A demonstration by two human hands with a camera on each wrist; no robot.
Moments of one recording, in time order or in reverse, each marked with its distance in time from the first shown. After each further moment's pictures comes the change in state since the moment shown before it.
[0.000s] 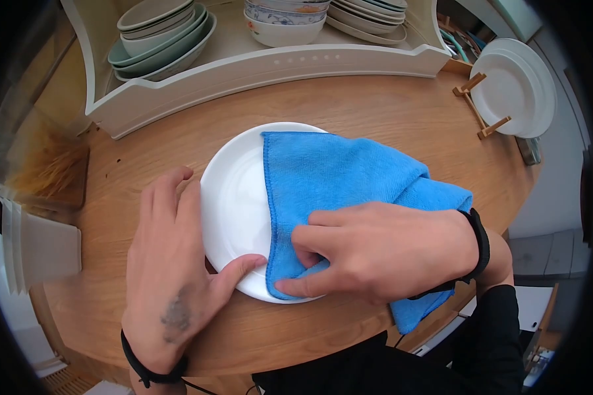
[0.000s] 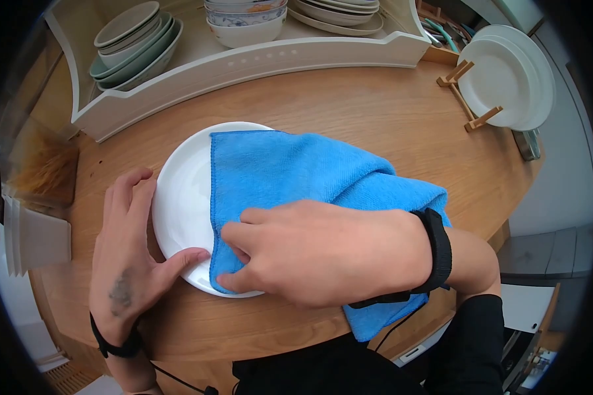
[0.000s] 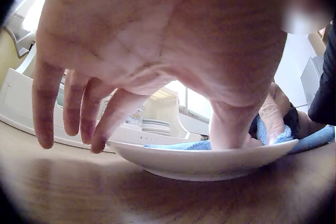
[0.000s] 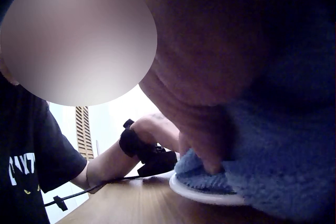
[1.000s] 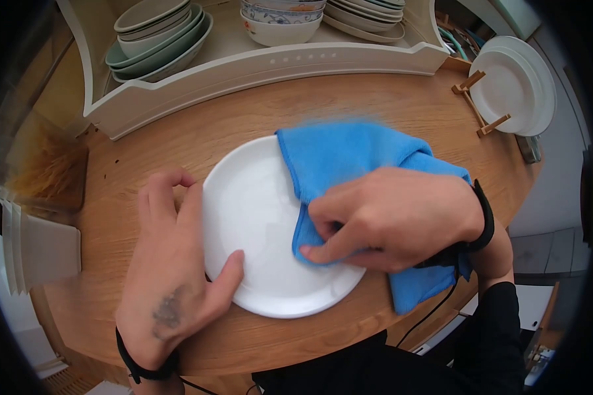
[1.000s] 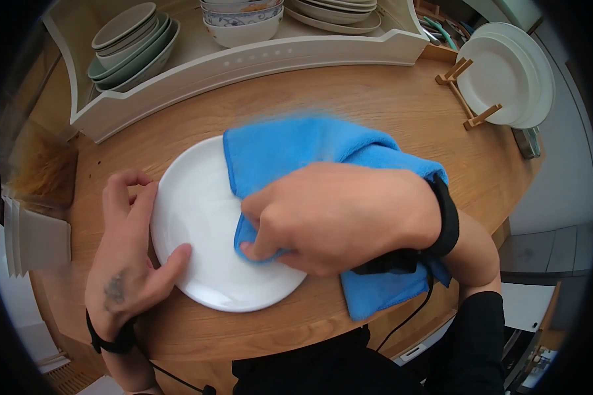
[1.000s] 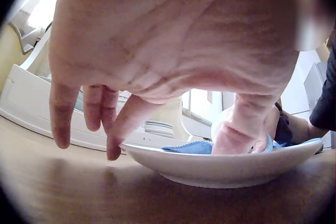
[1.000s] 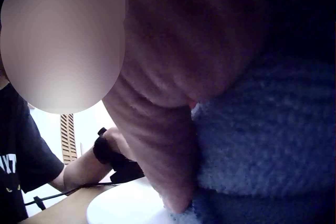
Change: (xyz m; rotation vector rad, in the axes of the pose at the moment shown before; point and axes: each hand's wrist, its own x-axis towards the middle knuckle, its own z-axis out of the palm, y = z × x) left_hand 0.001 -0.003 -0.004 -0.135 -0.090 0.044; right_hand -0.011 0.018 -0.018 0.031 0.008 0.145
